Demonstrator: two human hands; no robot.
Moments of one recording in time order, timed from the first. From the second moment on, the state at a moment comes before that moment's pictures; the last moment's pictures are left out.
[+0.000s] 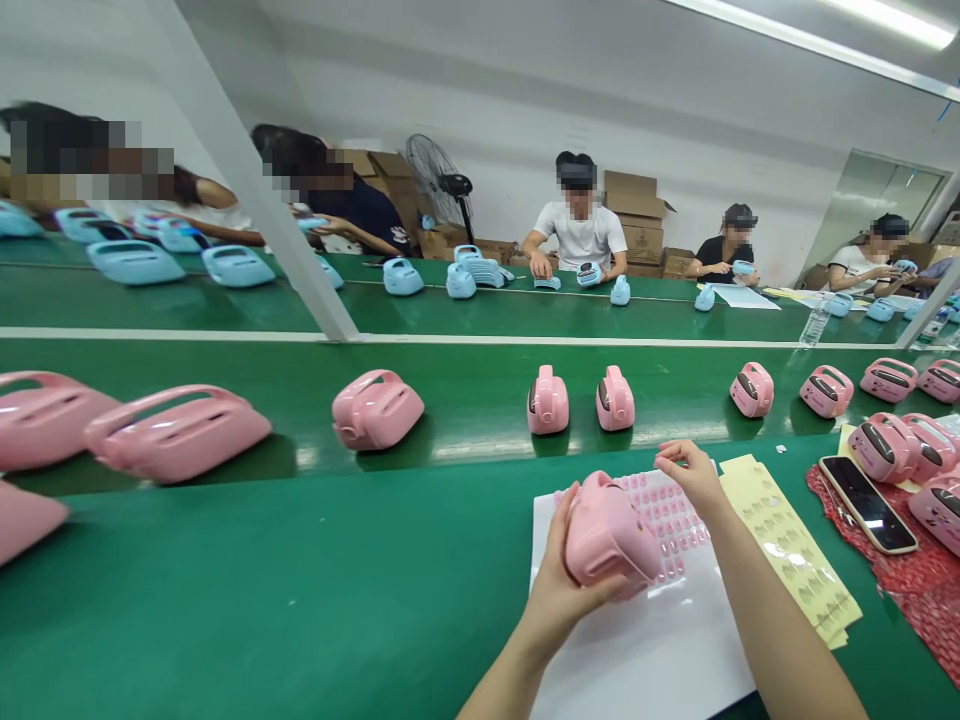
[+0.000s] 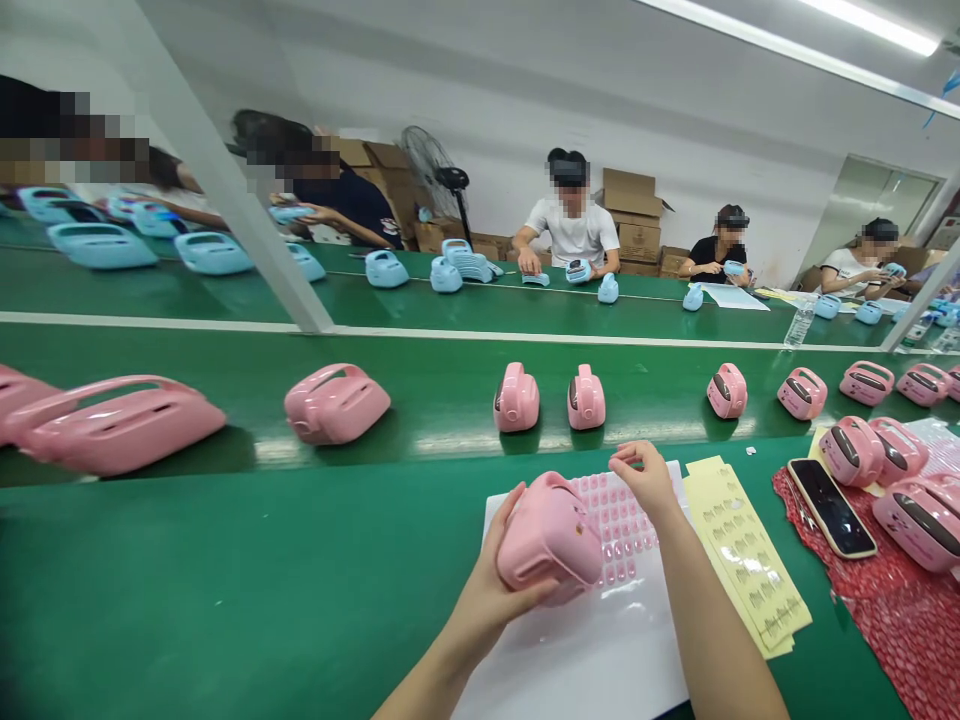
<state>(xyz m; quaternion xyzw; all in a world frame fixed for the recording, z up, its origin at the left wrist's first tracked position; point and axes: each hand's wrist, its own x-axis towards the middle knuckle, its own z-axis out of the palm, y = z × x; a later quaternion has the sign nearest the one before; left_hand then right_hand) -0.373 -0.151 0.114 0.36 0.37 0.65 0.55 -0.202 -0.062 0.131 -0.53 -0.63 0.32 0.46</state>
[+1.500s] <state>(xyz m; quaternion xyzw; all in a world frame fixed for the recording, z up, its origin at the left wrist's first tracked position) -0.407 -0.151 0.091 0.75 0.38 0.44 0.32 -0.230 -0.123 0.190 -0.36 -0.85 0.28 0.28</state>
